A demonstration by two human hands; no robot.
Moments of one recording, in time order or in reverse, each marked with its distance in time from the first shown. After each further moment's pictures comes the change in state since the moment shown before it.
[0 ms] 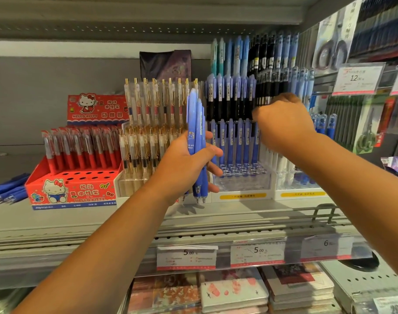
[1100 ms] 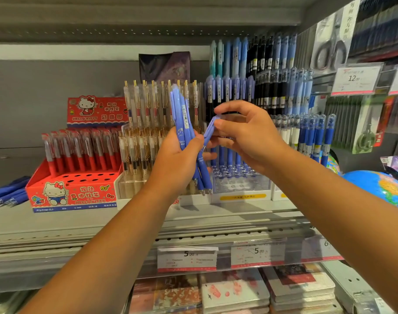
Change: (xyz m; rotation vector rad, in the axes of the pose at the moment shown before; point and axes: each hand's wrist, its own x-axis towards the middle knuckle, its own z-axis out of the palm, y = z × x) left_hand 0.001 0.002 0.002 -0.007 0.187 0.109; right_hand -0.015 -0.054 -0.012 2.058 -0.029 0.204
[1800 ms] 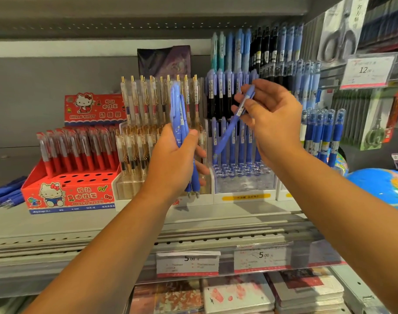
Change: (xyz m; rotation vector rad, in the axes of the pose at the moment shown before) left_hand 0.001 0.000 -0.001 0.069 0.086 -0.019; right_hand 0.020 0.012 -0.021 0.129 0.321 -0.245
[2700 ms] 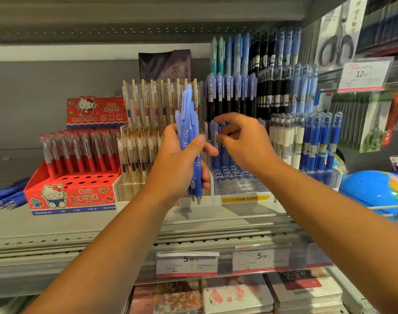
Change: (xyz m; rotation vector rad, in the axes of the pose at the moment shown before) left_hand -0.007 0.004 0.002 -0.078 -0.142 0.021; right_hand -0.013 0.021 0.004 -0.883 -0.322 -0.088
